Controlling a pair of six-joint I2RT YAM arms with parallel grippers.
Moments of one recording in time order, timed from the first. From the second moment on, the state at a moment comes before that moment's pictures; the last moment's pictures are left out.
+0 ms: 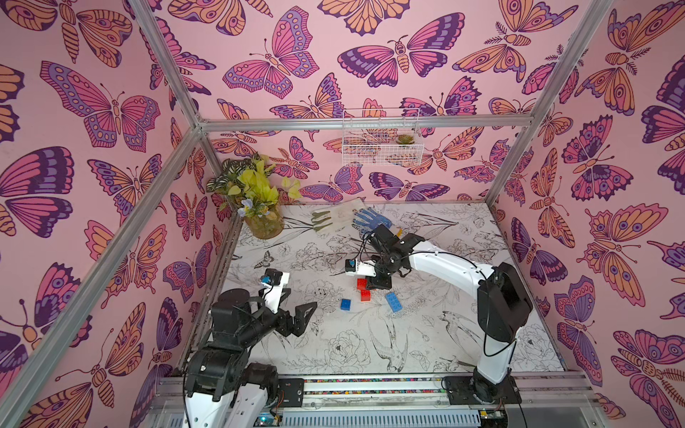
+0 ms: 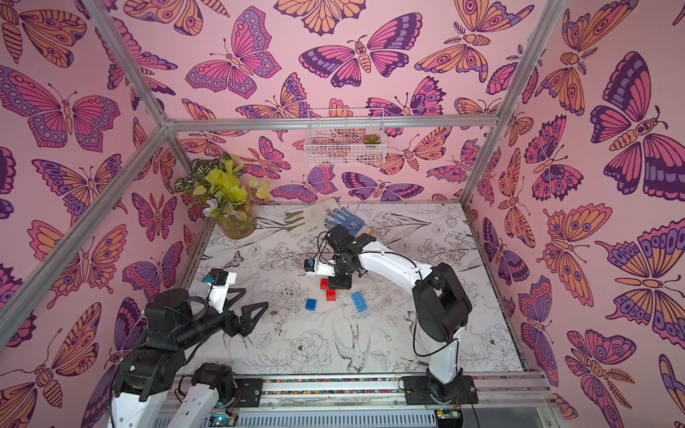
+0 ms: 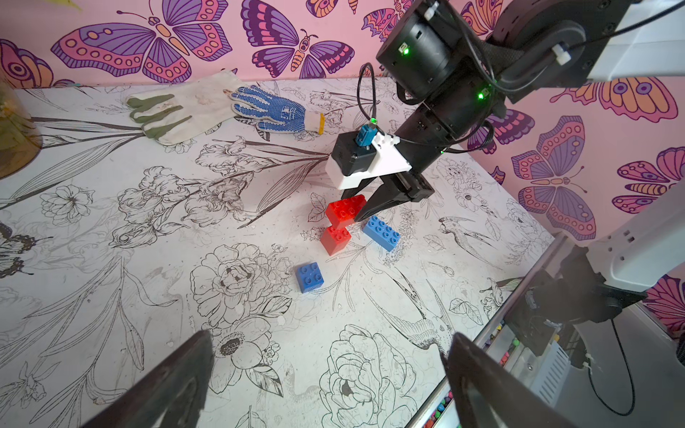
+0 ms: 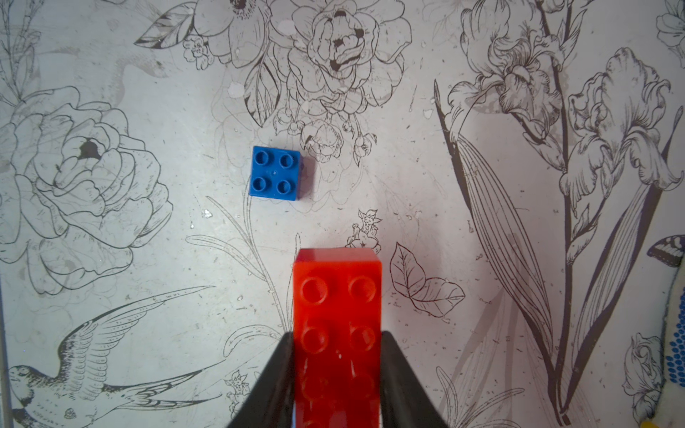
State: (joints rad) left arm -0.14 0.44 0.78 -0.84 0.54 -0.05; right arm 0.72 1.87 1.49 -0.83 -0.28 -0.76
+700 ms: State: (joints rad) left arm -0.14 0.43 0.77 -0.84 0.54 -0.05; right arm 0.74 1.89 1.45 -0.79 -0.26 -0.76
